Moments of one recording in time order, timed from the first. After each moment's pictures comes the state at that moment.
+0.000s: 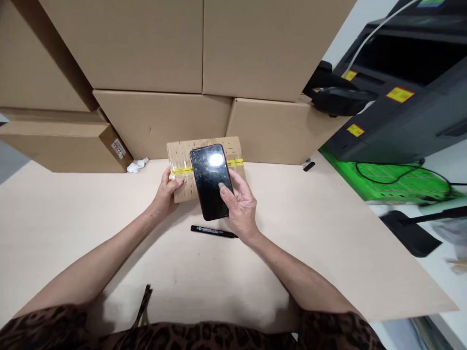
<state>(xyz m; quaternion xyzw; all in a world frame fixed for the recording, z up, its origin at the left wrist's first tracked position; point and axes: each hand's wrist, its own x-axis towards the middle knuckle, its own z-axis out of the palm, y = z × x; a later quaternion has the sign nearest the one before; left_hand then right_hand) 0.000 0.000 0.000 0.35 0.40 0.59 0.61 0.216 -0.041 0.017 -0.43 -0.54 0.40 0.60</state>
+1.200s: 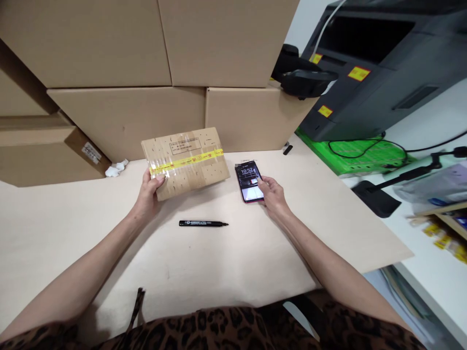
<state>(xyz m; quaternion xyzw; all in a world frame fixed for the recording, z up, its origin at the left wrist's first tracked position) -0.001 -0.004 0.008 0.36 0.42 0.60 0.58 0.351 -0.029 -0.010 -0.65 -0.31 0.42 0.55</state>
